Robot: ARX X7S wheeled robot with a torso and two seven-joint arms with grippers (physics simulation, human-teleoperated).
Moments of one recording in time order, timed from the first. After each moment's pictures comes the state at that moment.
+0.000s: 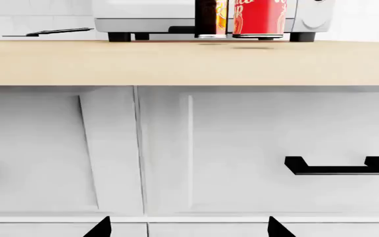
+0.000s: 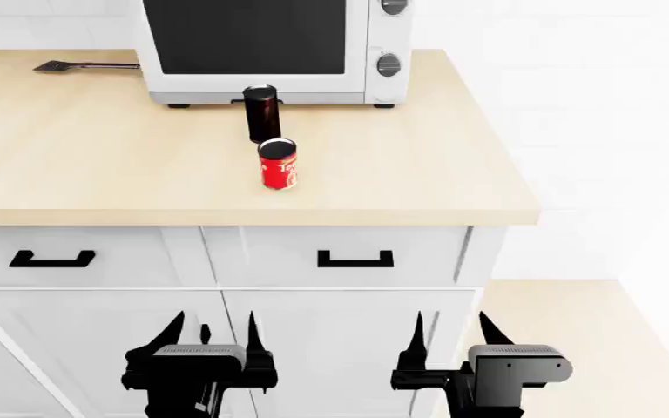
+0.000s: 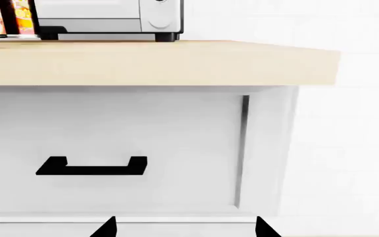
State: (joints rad) left arm 0.00 0.00 0.00 0.00 0.00 0.00 0.00; right arm 0.00 0.00 0.00 0.00 0.00 0.00 0.00
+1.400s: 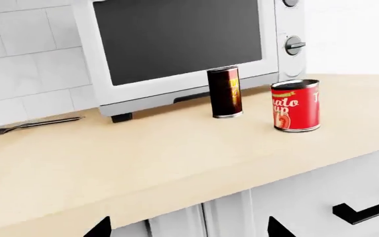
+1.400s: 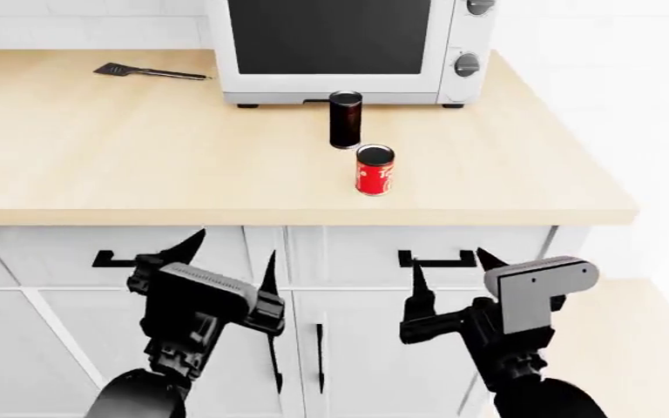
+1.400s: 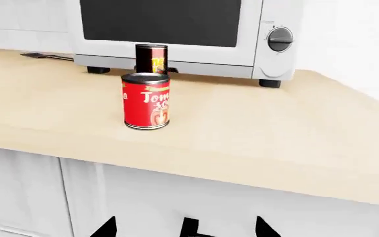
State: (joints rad) left arm -0.23 -0.23 0.17 0.23 -0.12 -0.29 0.07; right arm 0.19 0.25 -0.09 -0.43 0.26 0.60 0.00
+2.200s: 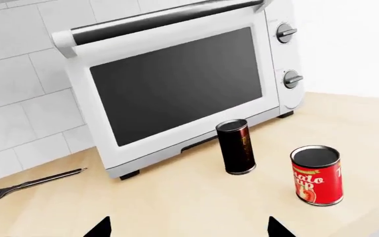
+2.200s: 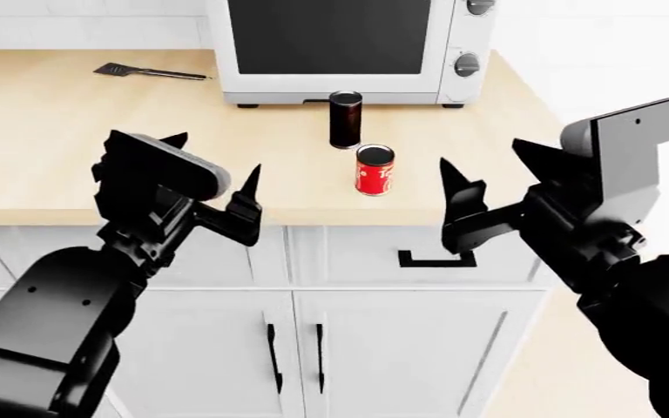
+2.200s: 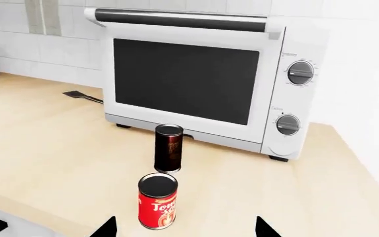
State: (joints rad) left arm -0.65 -0.36 0.15 0.35 -0.25 -0.80 0.20; right arm 0.75 0.36 0.15 -0.69 0.65 1.42 -0.03
